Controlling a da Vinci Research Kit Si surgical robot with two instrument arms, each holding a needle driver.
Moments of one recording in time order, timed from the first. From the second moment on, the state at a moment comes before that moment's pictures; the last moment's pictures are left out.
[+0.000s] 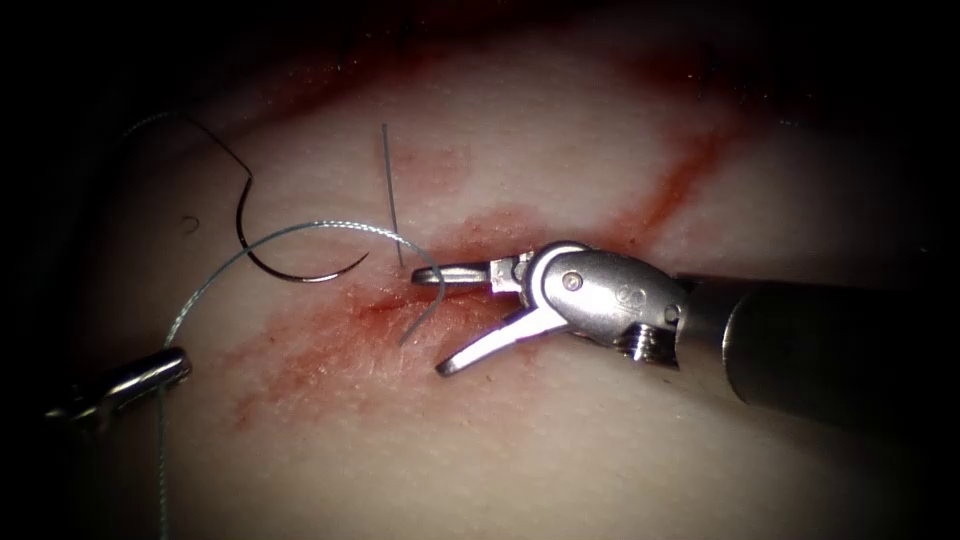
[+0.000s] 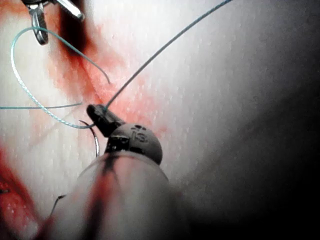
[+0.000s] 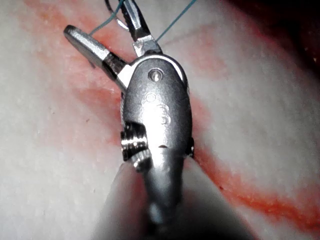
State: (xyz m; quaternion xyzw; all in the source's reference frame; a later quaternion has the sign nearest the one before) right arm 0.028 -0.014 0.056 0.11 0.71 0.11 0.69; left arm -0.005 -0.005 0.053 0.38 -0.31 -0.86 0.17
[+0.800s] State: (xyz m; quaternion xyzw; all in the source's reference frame) right arm 0.028 -0.008 0.063 0.09 0.68 0.13 0.71; left arm -0.004 -0.004 0.055 0.39 -0.31 -0.84 0.22
